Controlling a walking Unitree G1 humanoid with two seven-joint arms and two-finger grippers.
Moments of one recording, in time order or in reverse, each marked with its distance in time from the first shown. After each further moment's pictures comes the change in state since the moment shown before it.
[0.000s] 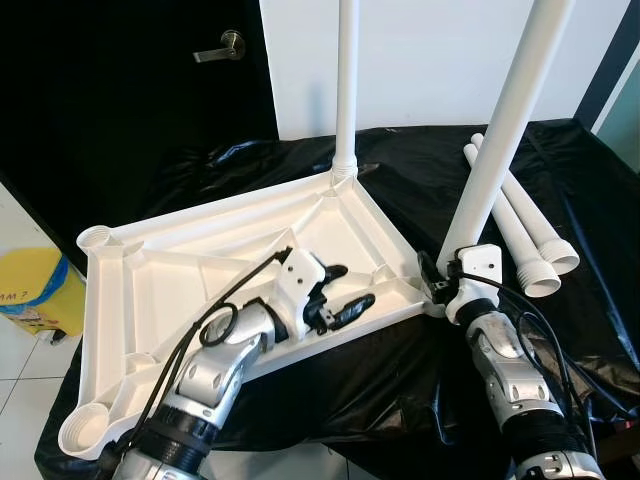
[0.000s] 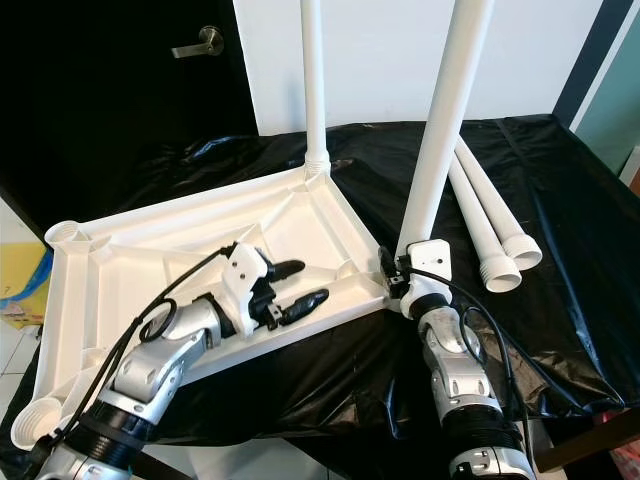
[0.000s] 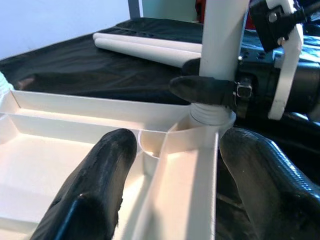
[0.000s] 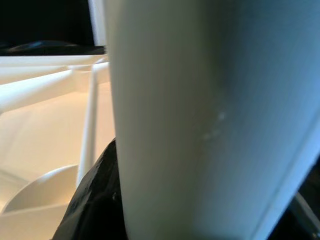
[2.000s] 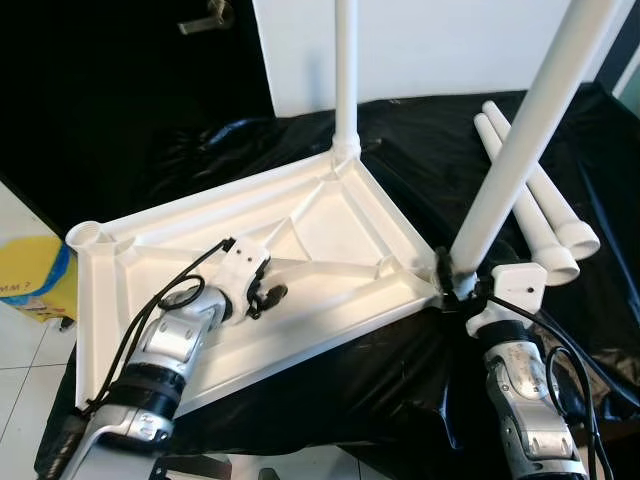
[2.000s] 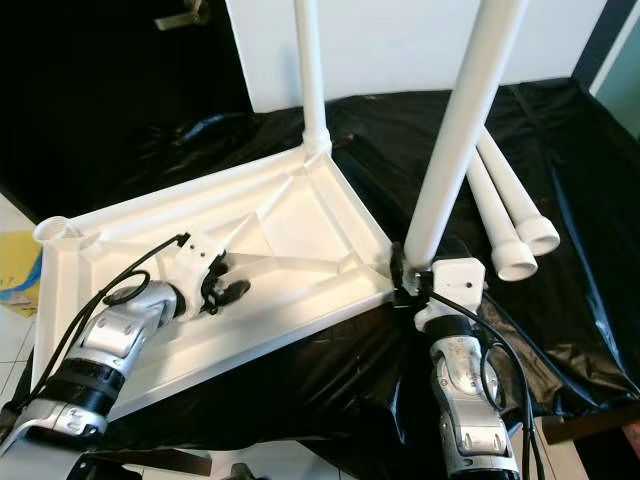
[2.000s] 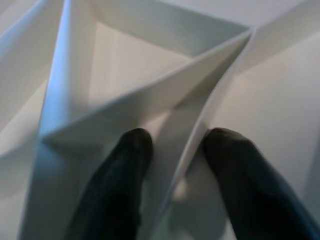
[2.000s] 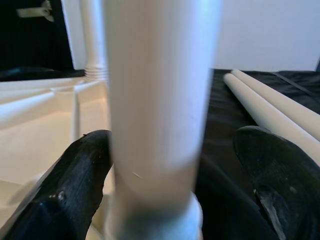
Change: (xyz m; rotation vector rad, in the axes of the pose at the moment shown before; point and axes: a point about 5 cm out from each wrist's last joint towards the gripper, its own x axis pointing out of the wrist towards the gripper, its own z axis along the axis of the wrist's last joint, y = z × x) left arm -0.037 0.075 -0.043 -0.070 0.466 0.339; right arm -0.053 -0.002 0.033 -0.010 -0.186 -0.056
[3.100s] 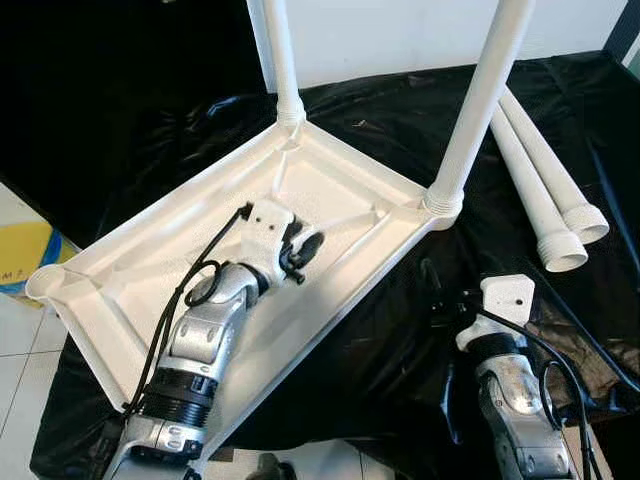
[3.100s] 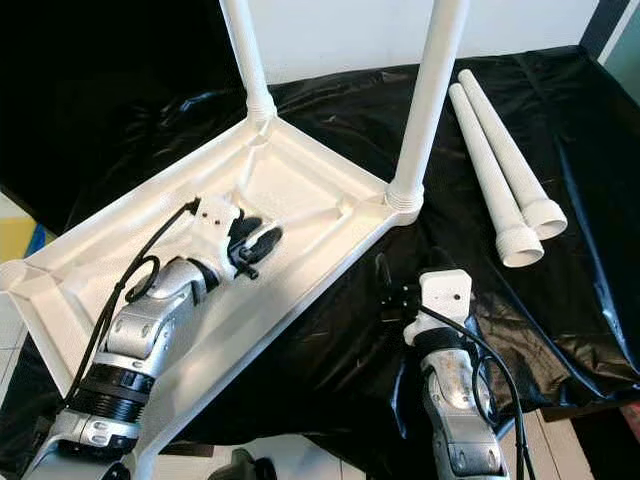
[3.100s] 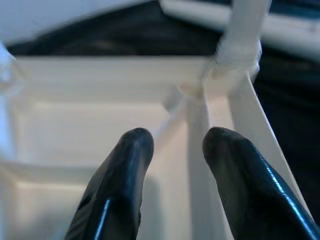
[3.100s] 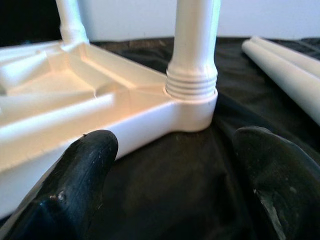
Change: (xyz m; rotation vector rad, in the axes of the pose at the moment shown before) left arm -0.020 -0.023 0.066 0.028 -0.504 -0.025; right arm -0.005 0.017 -0.006 0.003 0.069 0.053
